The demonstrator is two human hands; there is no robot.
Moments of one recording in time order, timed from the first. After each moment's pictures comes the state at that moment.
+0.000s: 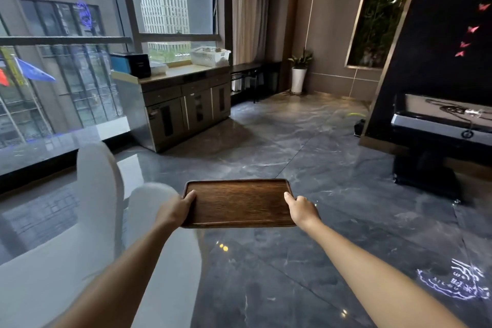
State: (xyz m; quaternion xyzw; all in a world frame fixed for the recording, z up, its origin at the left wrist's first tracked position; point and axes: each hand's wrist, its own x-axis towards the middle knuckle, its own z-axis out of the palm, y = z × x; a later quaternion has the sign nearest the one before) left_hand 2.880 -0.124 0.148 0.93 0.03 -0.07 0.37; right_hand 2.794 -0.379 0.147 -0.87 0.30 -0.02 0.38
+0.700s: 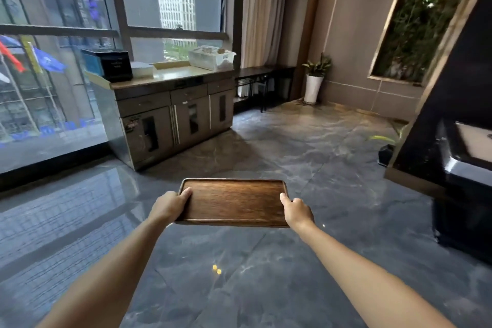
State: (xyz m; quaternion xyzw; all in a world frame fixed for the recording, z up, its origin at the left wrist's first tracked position) left_hand 3.362 -0.353 0.129 0.93 0.07 -0.06 0.36; right_hand 3.274 -0.611 0.147 -0.86 0.29 -0.02 0.41
